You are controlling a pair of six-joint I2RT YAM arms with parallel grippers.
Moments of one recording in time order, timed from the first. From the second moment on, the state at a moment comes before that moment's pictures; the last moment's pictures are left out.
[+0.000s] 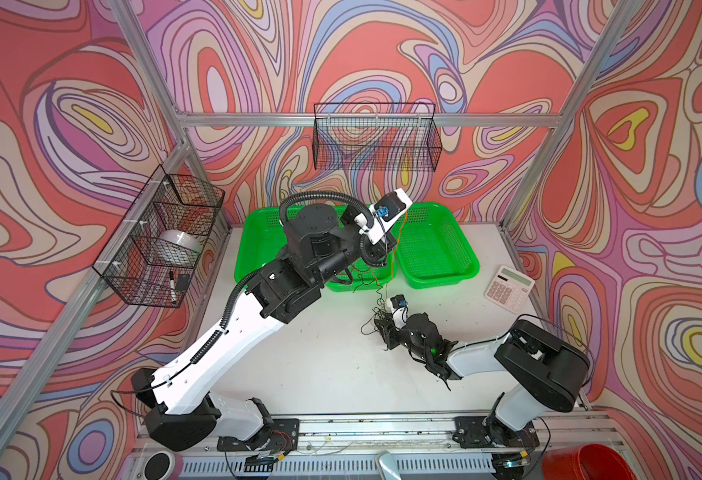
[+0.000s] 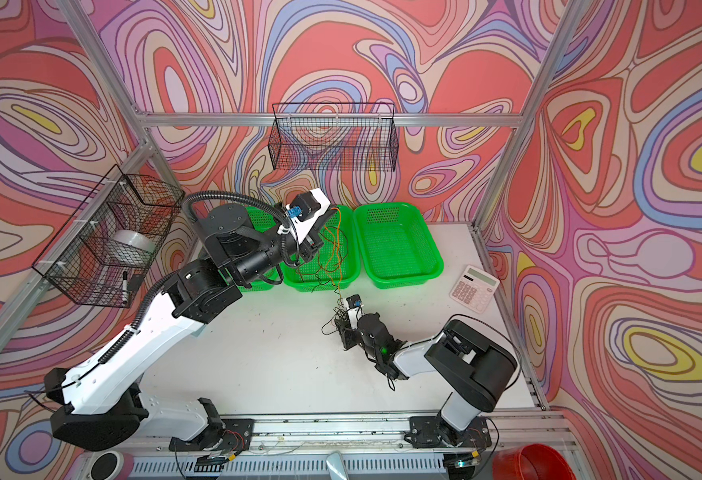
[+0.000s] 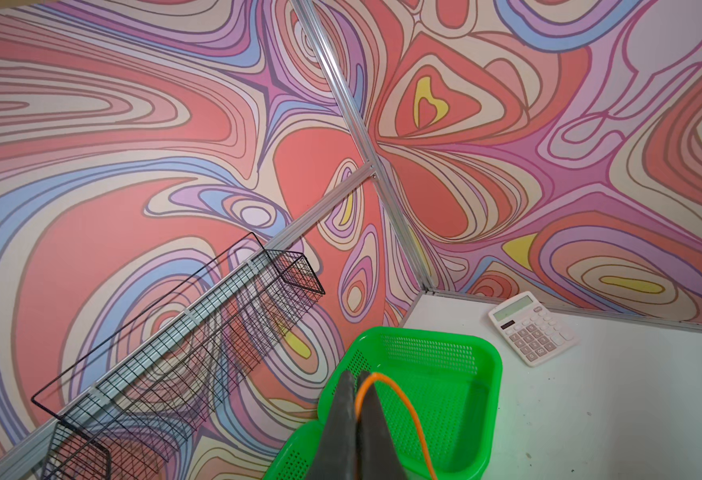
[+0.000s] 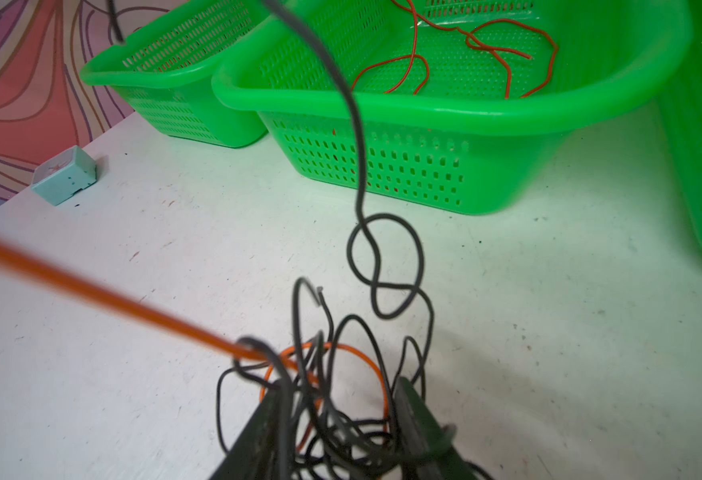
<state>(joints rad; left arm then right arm) -0.86 1.39 1.76 -0.28 -0.03 0.46 0.79 1.63 0.44 0.77 0.10 0.30</state>
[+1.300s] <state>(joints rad) -0.86 1.45 1.85 -0.33 0.09 0.43 0.79 1.47 0.63 0.65 0.13 0.11</state>
